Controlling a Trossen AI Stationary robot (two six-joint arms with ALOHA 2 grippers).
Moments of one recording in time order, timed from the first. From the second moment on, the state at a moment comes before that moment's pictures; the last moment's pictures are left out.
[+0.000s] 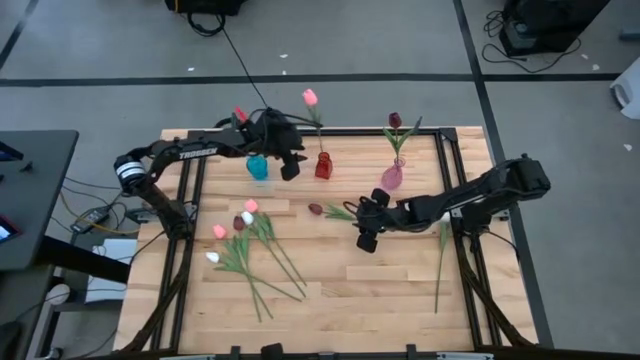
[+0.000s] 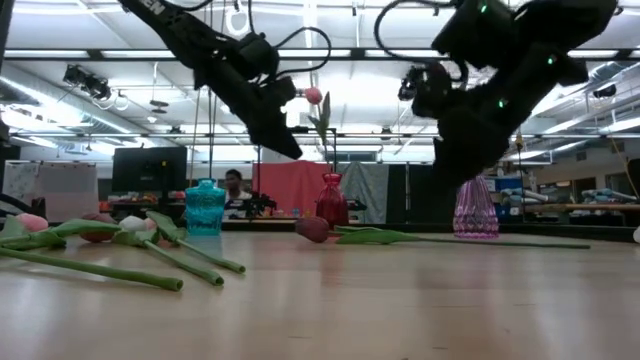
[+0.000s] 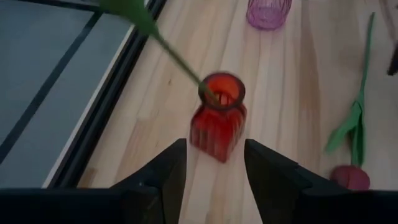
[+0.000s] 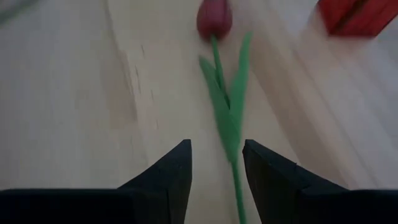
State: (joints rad) left arm 0.56 1.57 1.08 -0.21 0.20 0.25; right arm 0.10 1.51 0.67 -0.06 0.32 0.34
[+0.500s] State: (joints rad) left arm 0.47 1.25 0.66 0.18 0.15 0.09; right arm 0.06 1.67 0.67 -0.05 0.29 0.32
